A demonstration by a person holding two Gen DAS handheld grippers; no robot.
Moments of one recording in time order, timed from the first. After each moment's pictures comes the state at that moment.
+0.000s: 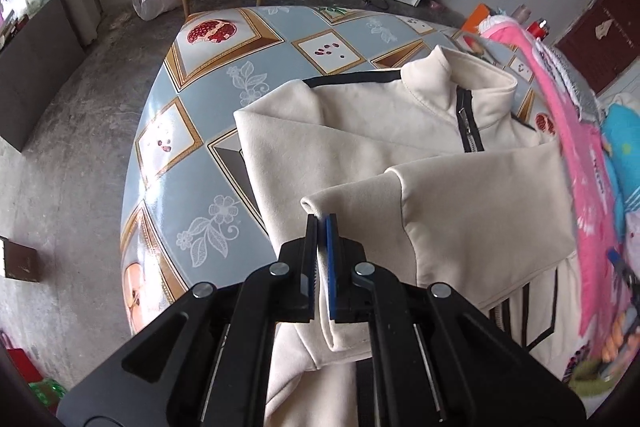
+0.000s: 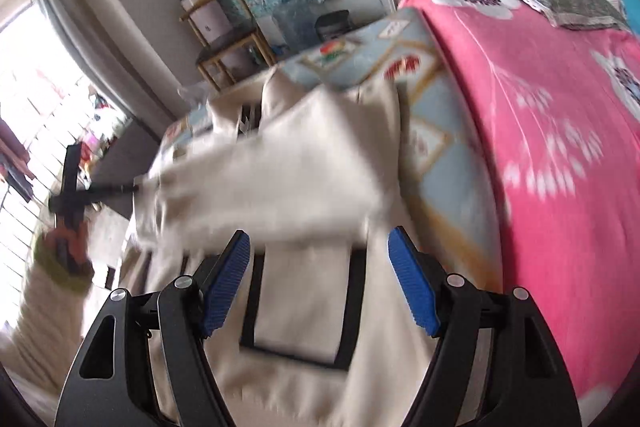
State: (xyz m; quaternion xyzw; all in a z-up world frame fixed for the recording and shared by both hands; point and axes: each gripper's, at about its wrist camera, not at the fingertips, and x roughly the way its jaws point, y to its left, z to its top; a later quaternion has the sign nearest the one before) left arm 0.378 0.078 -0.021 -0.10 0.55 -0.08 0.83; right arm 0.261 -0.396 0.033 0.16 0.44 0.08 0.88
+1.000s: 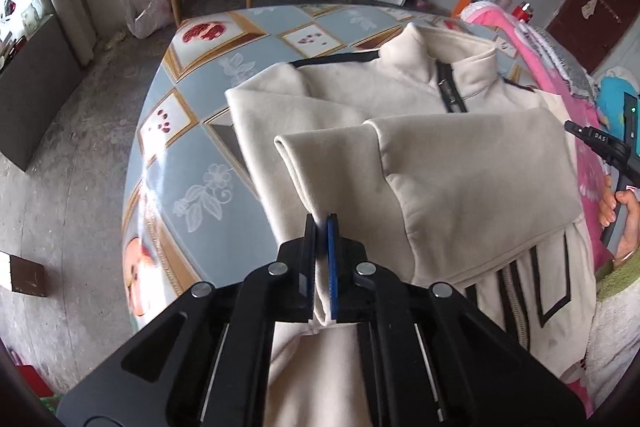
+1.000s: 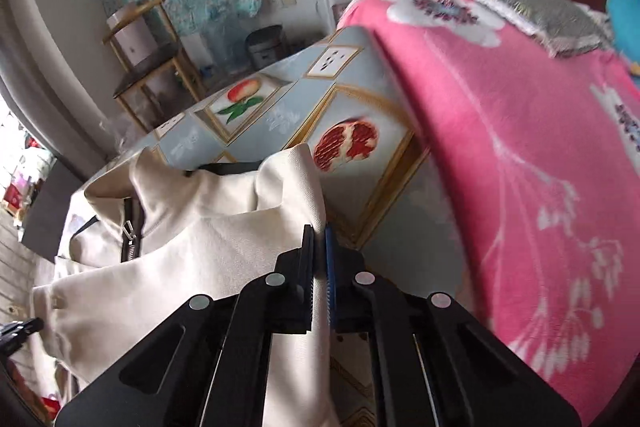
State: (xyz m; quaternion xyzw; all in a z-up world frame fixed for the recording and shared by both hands) left arm 0.338 0.066 -0.024 -0.05 0.53 -0.09 0.84; right arm 0.406 -0.409 -0.015 0.12 0.44 -0.05 0.89
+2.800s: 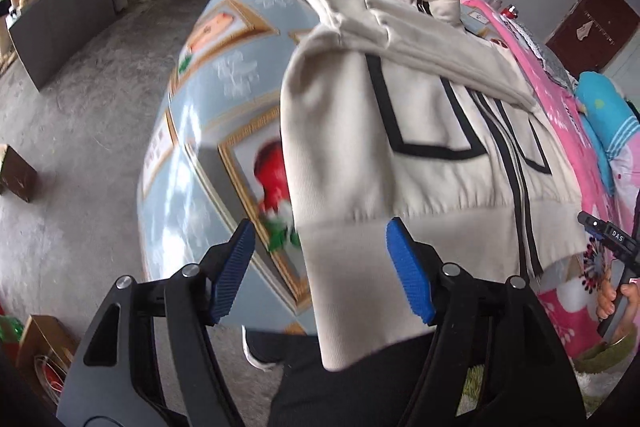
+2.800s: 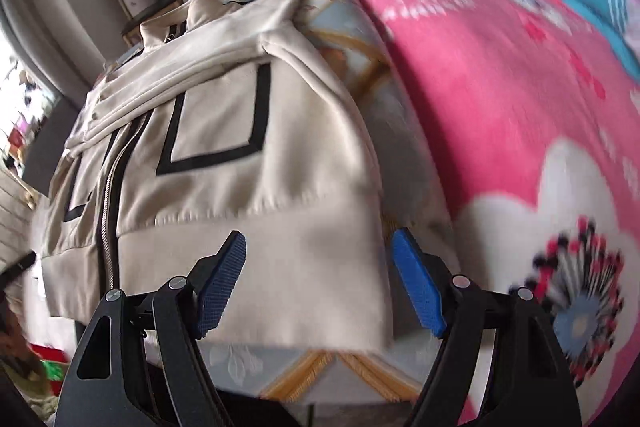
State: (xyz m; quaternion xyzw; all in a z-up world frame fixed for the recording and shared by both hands) left arm 0.072 0.100 -0.060 -0.12 0.51 -0.08 0.85; right arm 0.045 -0.377 -0.046 0.16 0.49 -0.06 0.85
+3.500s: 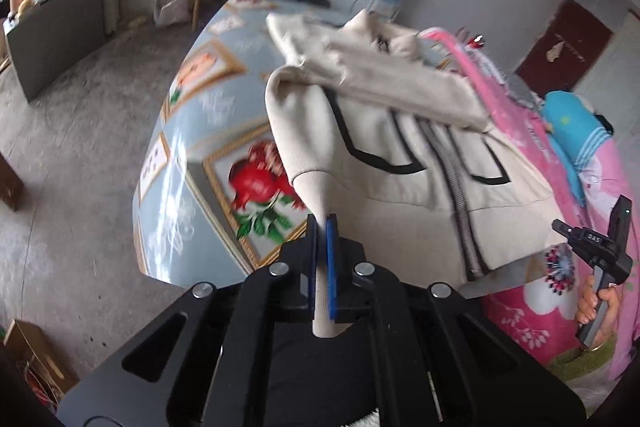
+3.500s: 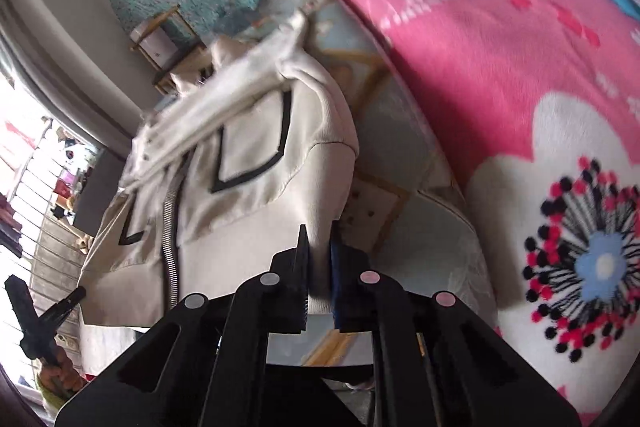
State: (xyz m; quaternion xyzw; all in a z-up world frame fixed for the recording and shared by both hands) left arm 0.029 0.099 0.003 -0.14 0.44 -0.12 0.88; right arm 0.009 -0.376 -0.001 0.23 0.42 -0.01 0.88
